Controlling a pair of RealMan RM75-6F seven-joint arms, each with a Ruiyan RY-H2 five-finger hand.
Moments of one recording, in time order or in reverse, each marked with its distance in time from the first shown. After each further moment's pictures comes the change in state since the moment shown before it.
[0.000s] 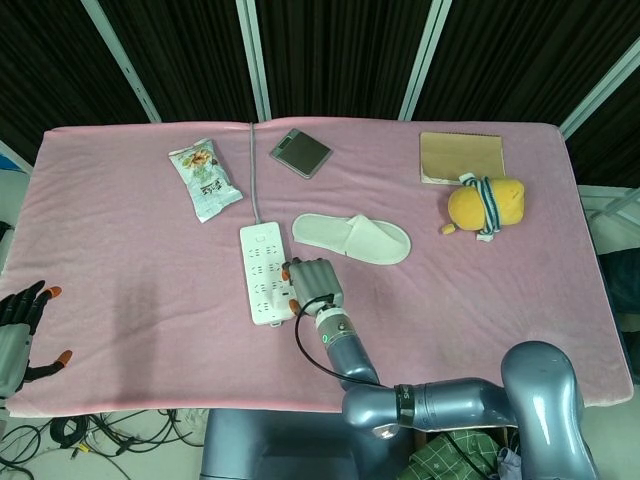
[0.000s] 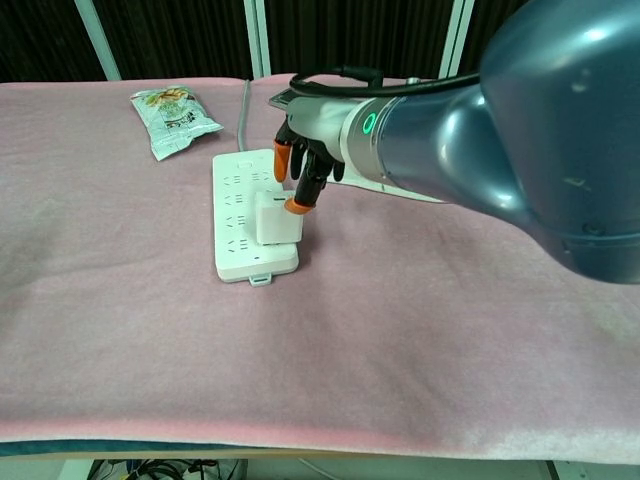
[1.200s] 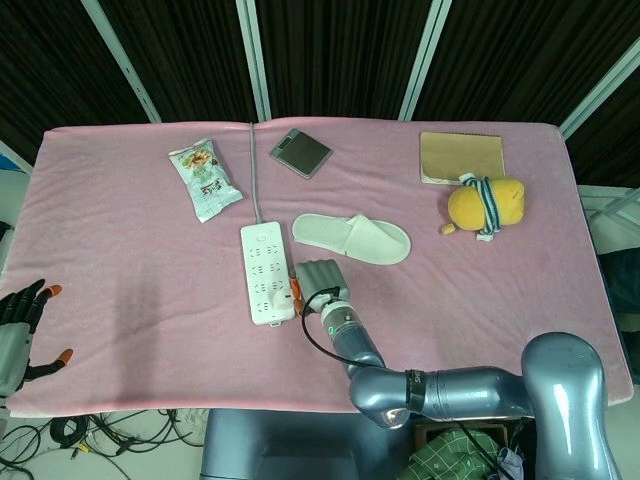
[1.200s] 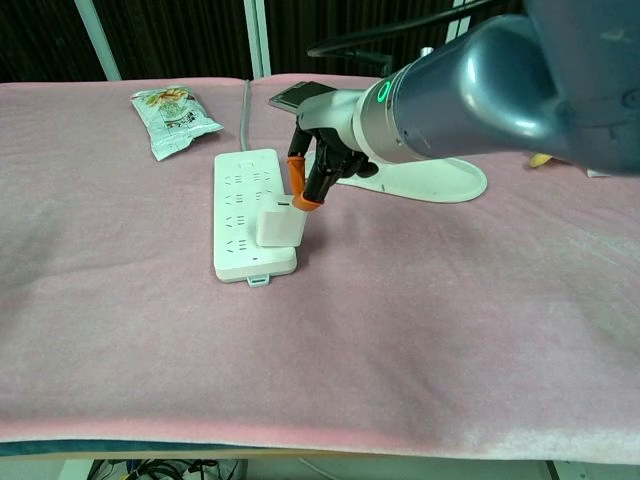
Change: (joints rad) left arm 0.000 -0.005 -0.003 0.001 0.006 0.008 -0.010; right arm 0.052 0.117 0.029 -0.032 0.256 -0.130 -0.036
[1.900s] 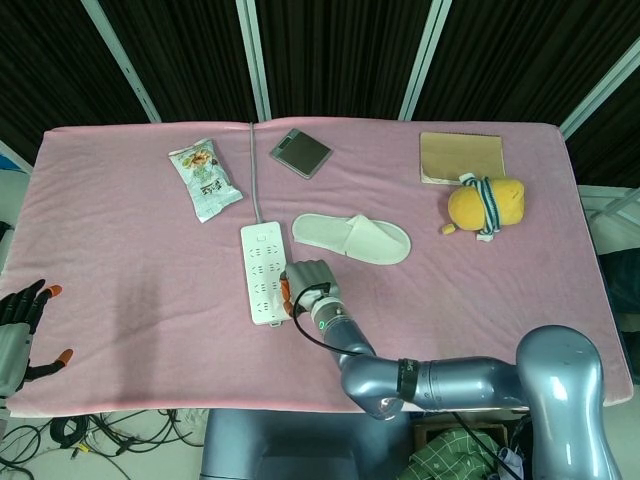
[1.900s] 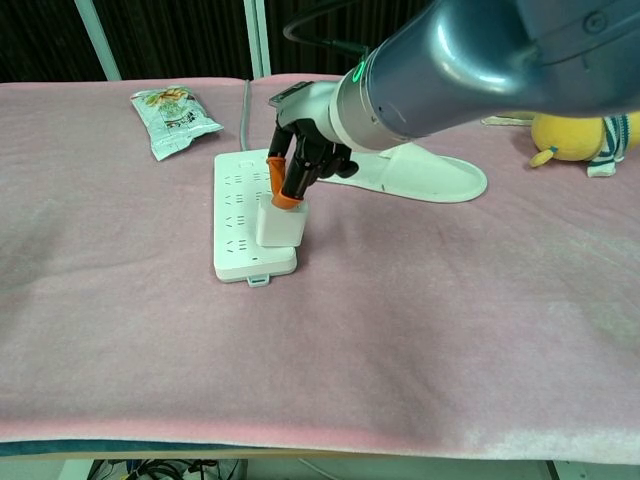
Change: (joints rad) left arm 0.001 0.000 0.001 0.001 -0.001 -0.001 0.000; right arm 0.086 0.025 -0.007 0.030 0.103 -0.072 0.026
